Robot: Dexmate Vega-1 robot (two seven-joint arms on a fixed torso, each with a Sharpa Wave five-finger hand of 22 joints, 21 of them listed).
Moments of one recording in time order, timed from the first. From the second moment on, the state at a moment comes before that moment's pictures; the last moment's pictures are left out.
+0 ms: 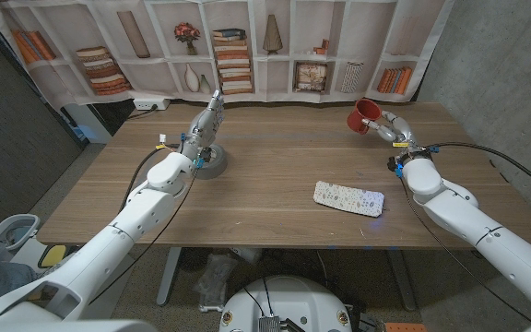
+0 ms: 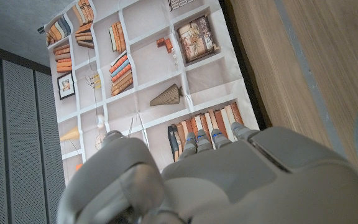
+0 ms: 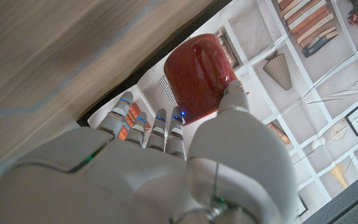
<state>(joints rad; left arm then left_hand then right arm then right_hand) 0.90 0.59 0.34 -1.59 -0.64 -0.17 0.07 0.41 0.08 -0.21 0.09 0.37 -0.07 0.01 0.20 0.18 -0.11 -0.04 0.21 0.18 -0.15 -0.01 0.19 0.18 -0.17 -0.03 0.20 0.18 -0.94 -0.74 -0.36 -1.62 0.19 -0.02 -0.40 0.82 0.13 0.03 -0.12 0.30 0.32 -0.01 0.33 0.20 0.13 -0.02 0.31 0.19 0.04 0.03 0.20 0.18 0.17 0.13 0.21 0.18</state>
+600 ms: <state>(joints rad) 0.92 0.60 0.34 -1.61 -0.65 -0.17 0.08 0.41 0.08 -0.21 0.10 0.36 -0.07 0.01 0.20 0.18 -0.11 -0.04 0.21 0.18 -0.15 -0.01 0.19 0.18 -0.17 -0.03 0.20 0.18 -0.92 -0.75 -0.38 -1.64 0.16 -0.04 -0.36 0.82 0.13 0.03 -0.12 0.29 0.33 0.00 0.33 0.20 0.13 -0.02 0.31 0.19 0.04 0.03 0.20 0.18 0.17 0.13 0.21 0.18</state>
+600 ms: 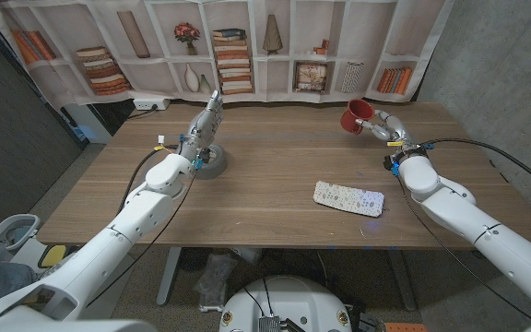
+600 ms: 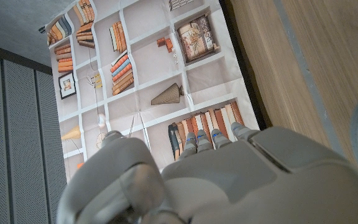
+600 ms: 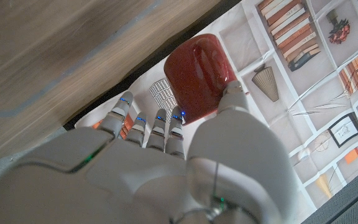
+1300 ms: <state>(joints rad) 0.93 0.61 0.33 -1.63 -0.64 -0.17 0.08 0.42 0.08 -0.21 0.10 0.36 -0.07 0.01 0.20 0.18 -0.11 -0.04 0.21 0.18 -0.15 -0.01 0.19 0.18 -0.17 -0.03 0.20 0.18 -0.90 -0.76 -0.42 -1.66 0.13 -0.07 -0.32 0.83 0.13 0.03 -0.12 0.28 0.33 0.00 0.32 0.20 0.13 -0.02 0.30 0.19 0.04 0.02 0.19 0.18 0.17 0.13 0.21 0.18</state>
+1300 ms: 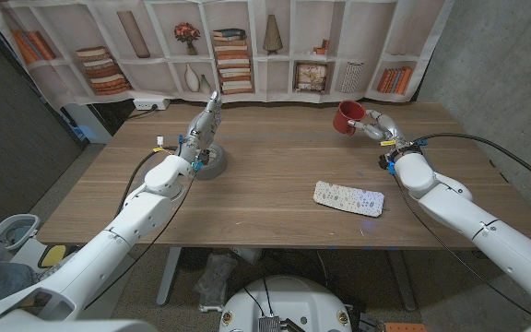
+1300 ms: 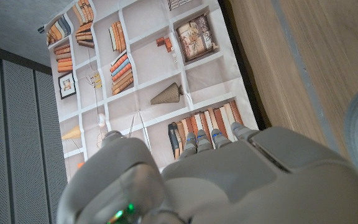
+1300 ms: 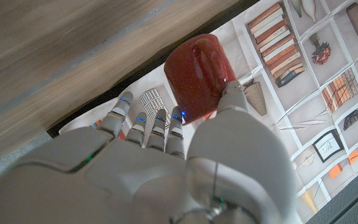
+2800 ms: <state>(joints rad) 0.92 0.59 0.32 -1.56 -0.66 -0.21 0.05 0.42 0.09 -0.22 0.10 0.36 -0.07 0.01 0.20 0.18 -0.11 -0.04 0.21 0.18 -0.15 -0.01 0.19 0.18 -0.17 -0.03 0.20 0.18 -0.84 -0.74 -0.49 -1.65 0.07 -0.13 -0.28 0.83 0.13 0.04 -0.12 0.27 0.33 0.00 0.32 0.20 0.13 -0.02 0.30 0.19 0.04 0.02 0.19 0.18 0.17 0.13 0.20 0.18</state>
